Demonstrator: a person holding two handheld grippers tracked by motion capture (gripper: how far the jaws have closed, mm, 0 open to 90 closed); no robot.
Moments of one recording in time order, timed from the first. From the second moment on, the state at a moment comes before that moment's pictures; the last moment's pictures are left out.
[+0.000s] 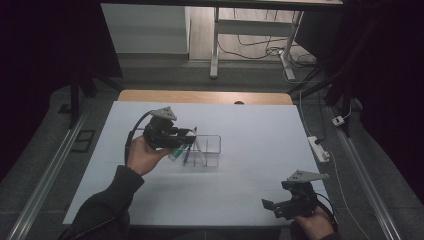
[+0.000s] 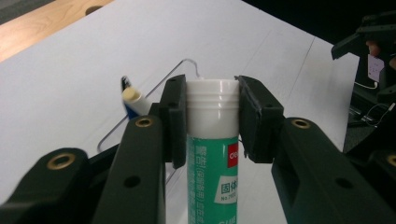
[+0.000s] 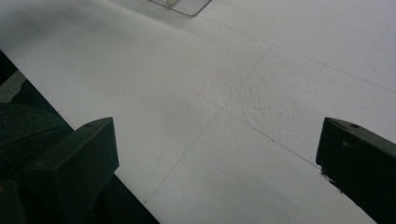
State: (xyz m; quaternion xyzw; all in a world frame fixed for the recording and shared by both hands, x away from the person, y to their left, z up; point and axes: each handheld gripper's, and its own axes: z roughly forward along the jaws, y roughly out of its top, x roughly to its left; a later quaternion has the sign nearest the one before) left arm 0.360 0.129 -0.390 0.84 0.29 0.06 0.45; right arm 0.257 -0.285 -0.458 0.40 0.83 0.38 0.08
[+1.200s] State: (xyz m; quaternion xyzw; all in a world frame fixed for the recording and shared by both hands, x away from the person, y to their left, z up) left arm 0.408 0.041 -0.424 0.83 0.24 0.09 0.49; right arm 0.257 -0.286 -0.458 0.40 0.83 0.38 0.08
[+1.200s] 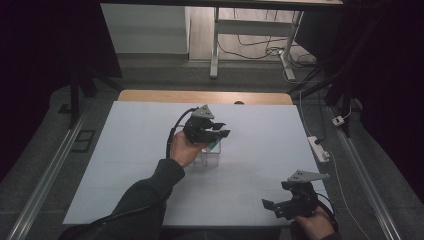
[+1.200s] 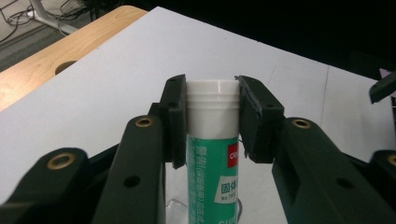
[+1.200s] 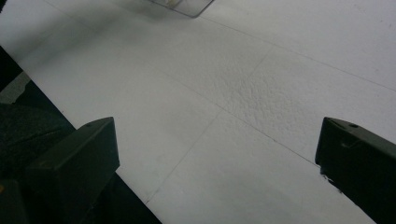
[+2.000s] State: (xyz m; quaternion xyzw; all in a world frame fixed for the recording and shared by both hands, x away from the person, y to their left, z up) left arm 0.409 0.033 -0.437 0.84 0.25 0.12 0.46; right arm 0.257 -0.286 -0.458 0.40 0.83 0.38 0.08
